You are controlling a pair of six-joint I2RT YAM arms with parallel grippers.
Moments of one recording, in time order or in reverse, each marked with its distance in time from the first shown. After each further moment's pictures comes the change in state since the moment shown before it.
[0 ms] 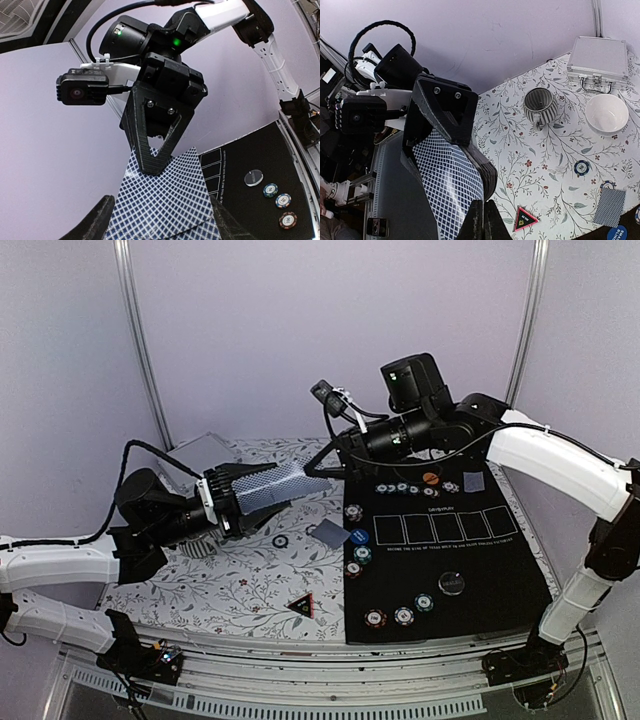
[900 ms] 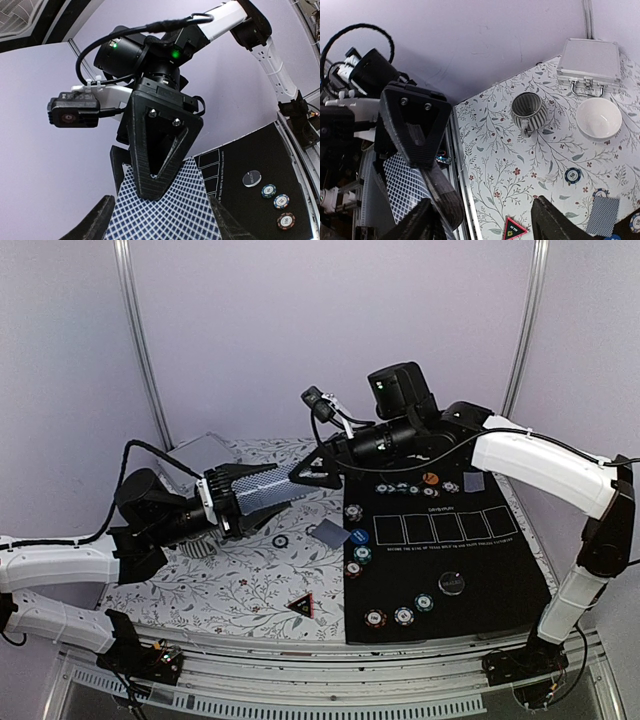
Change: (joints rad) left arm 0.000 0.000 0.000 -0.002 0.010 -0.008; right arm 0.010 0.050 -0.017 0.084 0.068 0.016
